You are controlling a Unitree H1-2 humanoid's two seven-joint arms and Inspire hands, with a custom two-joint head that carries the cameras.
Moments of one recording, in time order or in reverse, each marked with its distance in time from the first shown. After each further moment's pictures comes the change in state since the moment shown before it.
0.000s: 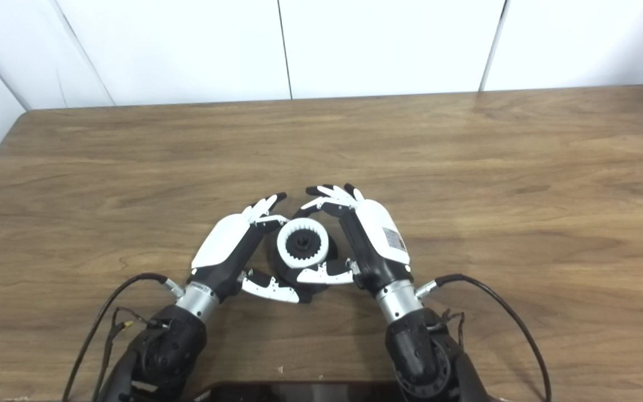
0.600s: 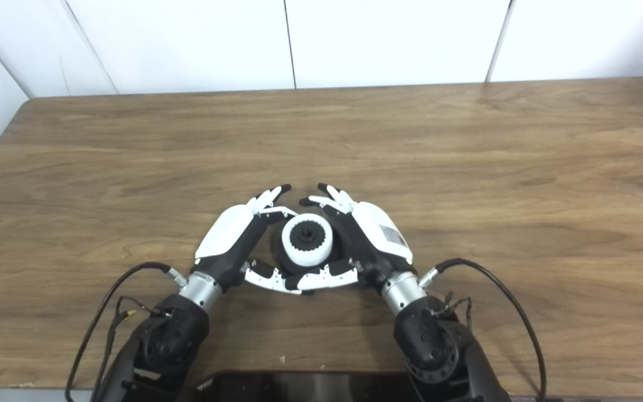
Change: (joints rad) left arm 0.000 0.007 0.001 0.000 -0.016 0.000 -0.009; right arm -0.018 -0.042 0.010 -0.075 -0.054 0.168 0.222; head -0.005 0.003
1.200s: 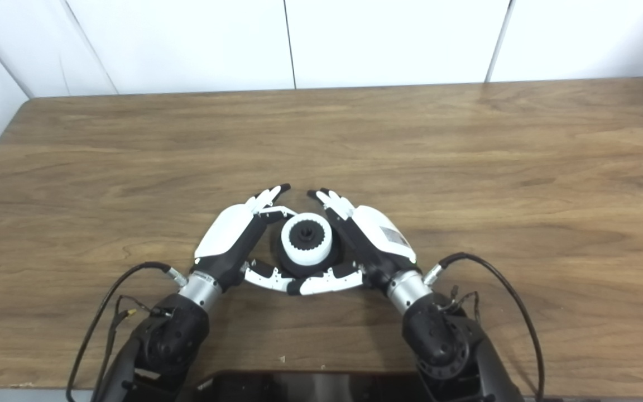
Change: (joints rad) left arm 0.000 -0.003 0.000 -0.004 0.025 0.005 0.001; right arm -0.020 -0.059 -0.006 -0.028 0.021 0.036 0.108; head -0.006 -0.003
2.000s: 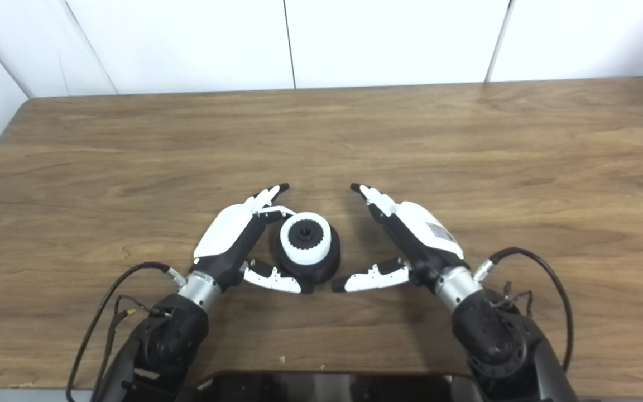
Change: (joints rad) left arm 0.000 0.003 0.001 0.001 0.003 -0.001 0.004; right arm 0.025 -0.118 -0.109 -0.073 0.043 0.023 0.051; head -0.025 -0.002
